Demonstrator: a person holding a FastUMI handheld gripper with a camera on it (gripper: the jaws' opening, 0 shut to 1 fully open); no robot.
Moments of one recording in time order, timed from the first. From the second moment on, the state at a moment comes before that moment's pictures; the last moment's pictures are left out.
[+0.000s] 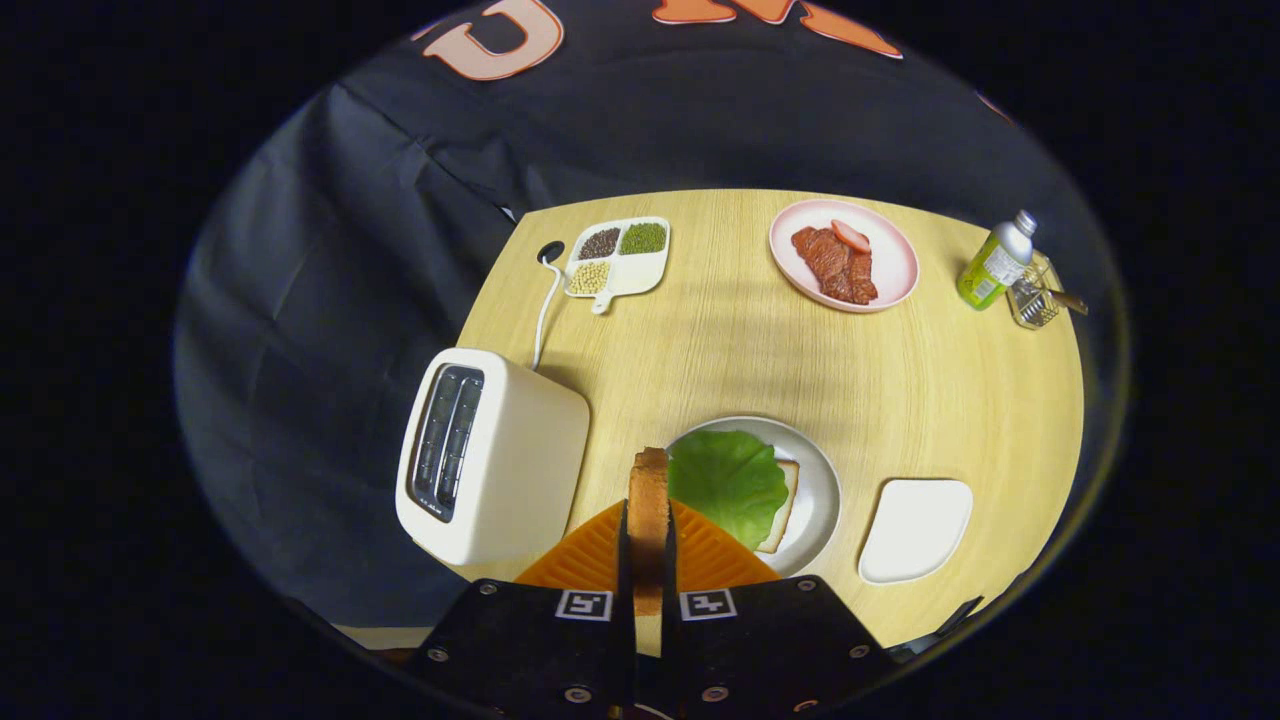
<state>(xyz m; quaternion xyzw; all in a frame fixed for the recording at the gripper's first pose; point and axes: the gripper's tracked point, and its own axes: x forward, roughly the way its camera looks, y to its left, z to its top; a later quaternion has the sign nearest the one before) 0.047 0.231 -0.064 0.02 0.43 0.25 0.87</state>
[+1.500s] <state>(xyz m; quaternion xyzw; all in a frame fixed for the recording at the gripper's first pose) 0.109 0.091 -0.029 0.00 0.32 0.18 0.93</state>
